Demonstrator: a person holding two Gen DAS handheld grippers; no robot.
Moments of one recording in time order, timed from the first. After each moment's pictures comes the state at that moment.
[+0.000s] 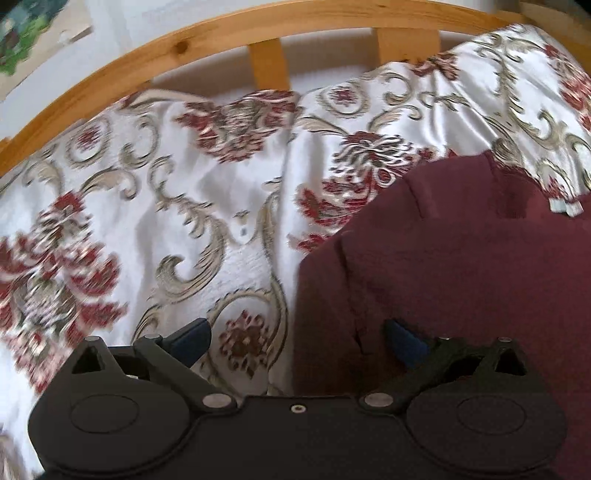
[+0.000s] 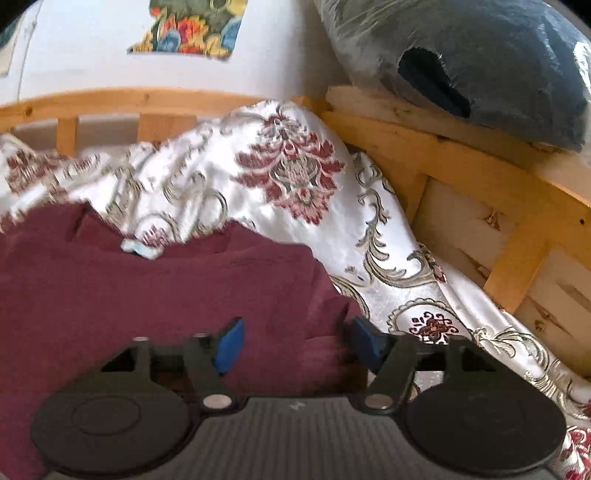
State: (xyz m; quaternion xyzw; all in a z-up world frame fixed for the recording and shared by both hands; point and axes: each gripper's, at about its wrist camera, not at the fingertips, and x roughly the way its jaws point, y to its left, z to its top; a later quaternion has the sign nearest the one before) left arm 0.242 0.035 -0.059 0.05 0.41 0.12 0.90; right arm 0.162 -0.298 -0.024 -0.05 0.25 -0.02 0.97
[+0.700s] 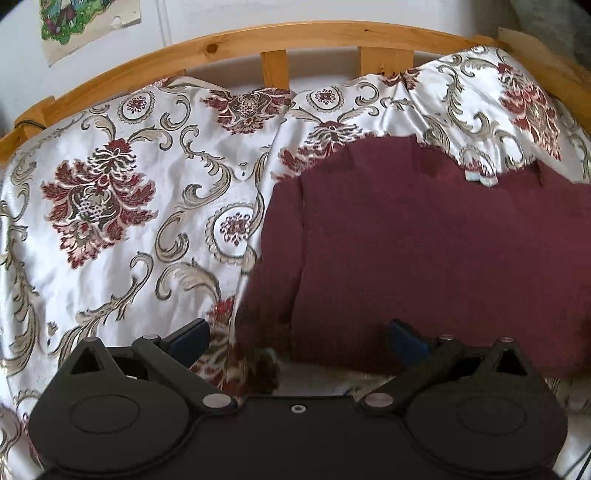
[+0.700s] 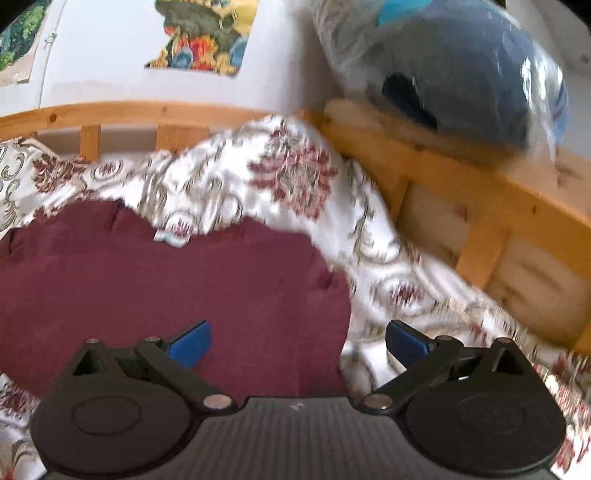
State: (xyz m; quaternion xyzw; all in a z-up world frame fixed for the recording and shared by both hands) left arm 0.110 -0.017 -0.037 0.01 0.40 0.12 0.91; right arm 0.101 -0.295 -0.017 -0.04 0.27 -0.03 0.96
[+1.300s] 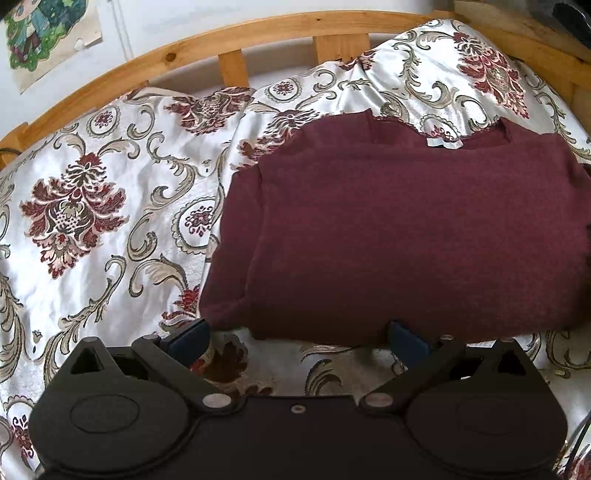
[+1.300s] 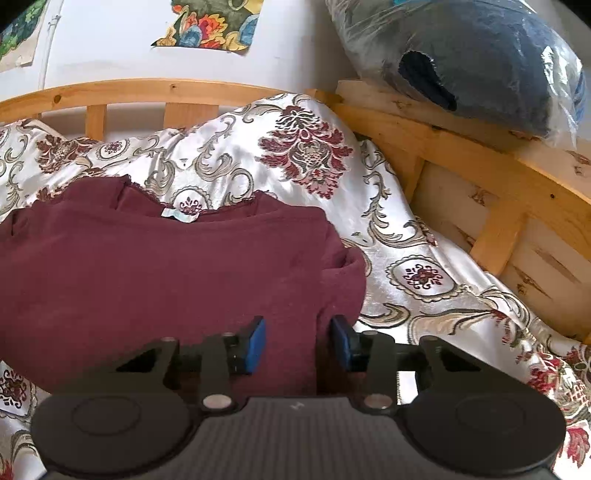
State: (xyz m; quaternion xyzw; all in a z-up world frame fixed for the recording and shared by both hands) left arm 0.103 -0.040 -0.053 0.05 0.40 0.08 0.91; right arm 0.101 -0.287 -0.023 -0.06 0.27 -0.03 0.96
